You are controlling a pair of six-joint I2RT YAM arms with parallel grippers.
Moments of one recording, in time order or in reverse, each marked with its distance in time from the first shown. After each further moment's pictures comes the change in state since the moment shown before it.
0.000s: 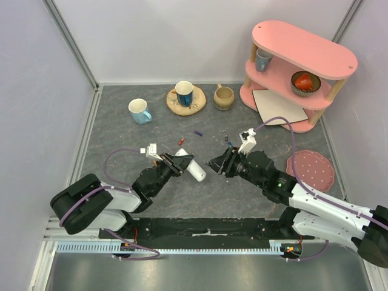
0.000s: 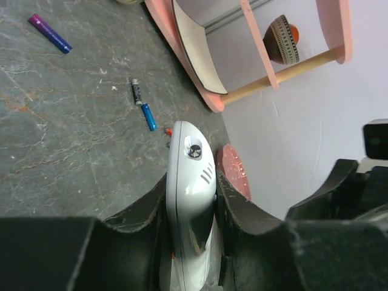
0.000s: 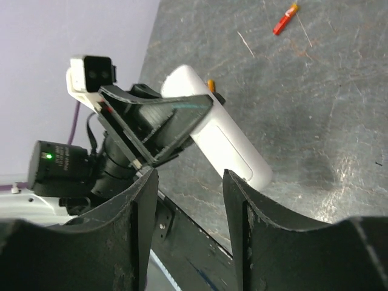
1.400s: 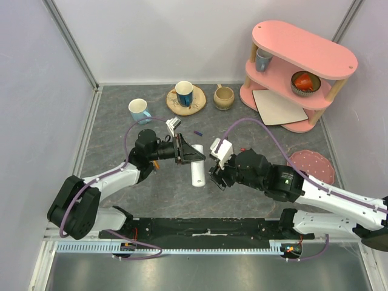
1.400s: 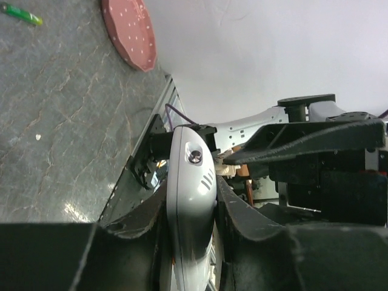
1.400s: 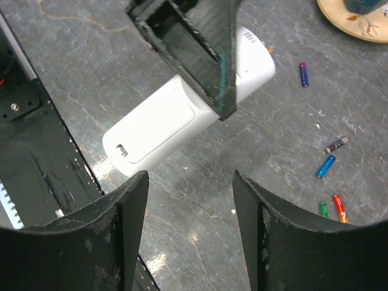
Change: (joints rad) left arm 0.296 -0.050 0.432 -0.570 1.089 -0.130; right arm 0.229 0.063 0.386 -0.542 0.094 -0.902
